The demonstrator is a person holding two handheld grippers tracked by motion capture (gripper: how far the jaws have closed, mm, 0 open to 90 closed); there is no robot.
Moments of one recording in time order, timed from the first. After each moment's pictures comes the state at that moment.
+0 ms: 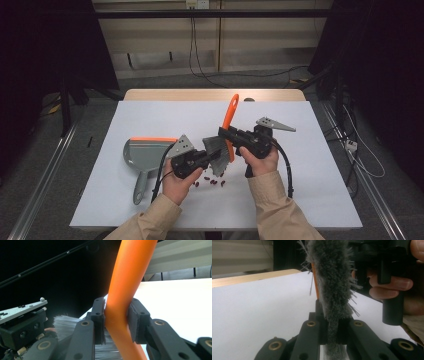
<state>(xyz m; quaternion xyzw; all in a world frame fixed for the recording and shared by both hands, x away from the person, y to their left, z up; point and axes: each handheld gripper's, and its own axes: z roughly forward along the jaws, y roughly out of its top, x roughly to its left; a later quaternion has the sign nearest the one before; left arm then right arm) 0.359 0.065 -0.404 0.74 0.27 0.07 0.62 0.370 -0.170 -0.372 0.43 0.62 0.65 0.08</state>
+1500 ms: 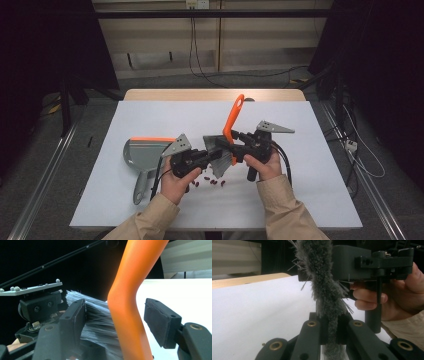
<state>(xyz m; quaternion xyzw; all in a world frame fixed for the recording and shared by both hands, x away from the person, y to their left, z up) 0.362 0.068 -0.402 0.73 0.25 0.03 0.64 0.371 -0.175 -0.387 0.37 0.64 0.67 0.03</state>
